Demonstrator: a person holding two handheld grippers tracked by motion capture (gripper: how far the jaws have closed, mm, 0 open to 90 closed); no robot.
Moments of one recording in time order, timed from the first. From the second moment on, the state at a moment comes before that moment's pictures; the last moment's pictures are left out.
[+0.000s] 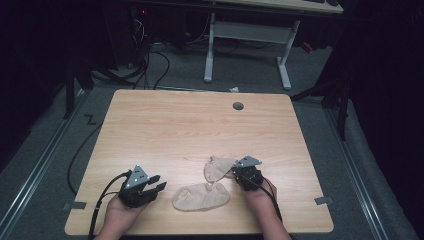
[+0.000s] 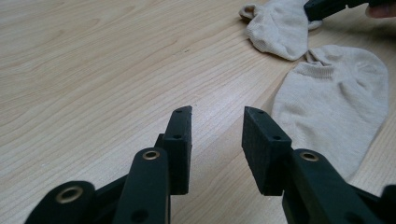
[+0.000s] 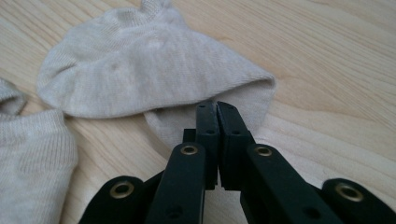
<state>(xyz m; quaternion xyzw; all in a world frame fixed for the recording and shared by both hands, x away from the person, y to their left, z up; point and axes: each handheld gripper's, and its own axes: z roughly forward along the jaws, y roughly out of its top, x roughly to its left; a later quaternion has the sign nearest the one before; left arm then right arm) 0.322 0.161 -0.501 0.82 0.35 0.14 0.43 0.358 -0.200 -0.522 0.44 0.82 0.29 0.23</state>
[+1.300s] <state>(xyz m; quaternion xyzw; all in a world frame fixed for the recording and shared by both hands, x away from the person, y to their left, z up) 0.322 0.162 -0.501 0.82 0.35 0.15 0.43 0.368 -0.104 -0.521 0.33 0.87 0.30 0.21</state>
